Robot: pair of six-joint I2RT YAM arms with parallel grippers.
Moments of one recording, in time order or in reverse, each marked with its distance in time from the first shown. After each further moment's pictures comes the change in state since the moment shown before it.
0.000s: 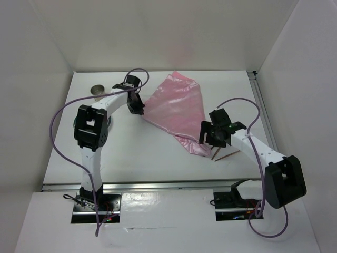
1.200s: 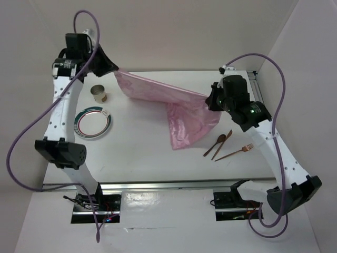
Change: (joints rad) left arm 0.204 -0.352 0.457 -0.261 0.204 0.132; right arm 0.043 -0.049 0.560 -0.103 0.086 -0.186
